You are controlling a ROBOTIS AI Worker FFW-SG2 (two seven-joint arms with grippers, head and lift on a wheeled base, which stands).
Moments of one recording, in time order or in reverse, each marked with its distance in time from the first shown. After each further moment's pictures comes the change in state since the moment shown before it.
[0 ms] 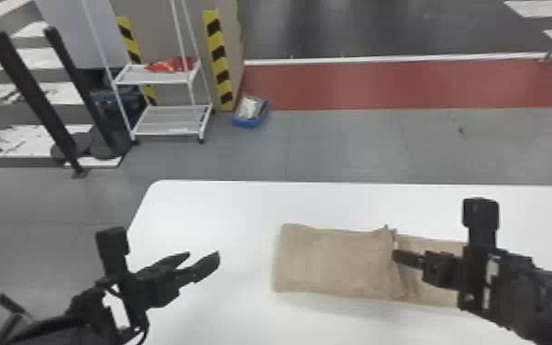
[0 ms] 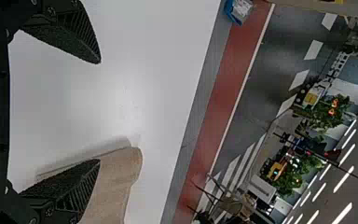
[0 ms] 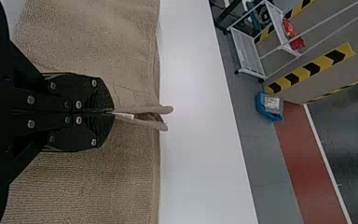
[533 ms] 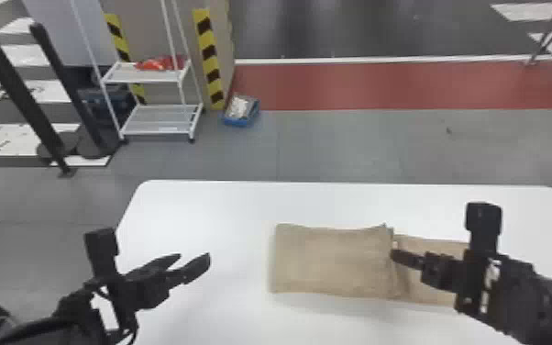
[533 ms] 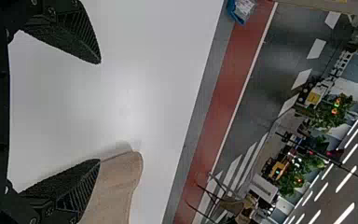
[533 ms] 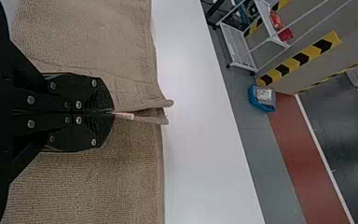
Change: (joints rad) left arm -0.010 0.005 -0.007 0.022 -0.001 -0.005 -0.007; right arm 0.038 0.000 -0.060 -0.035 -0.039 -0.013 0.000
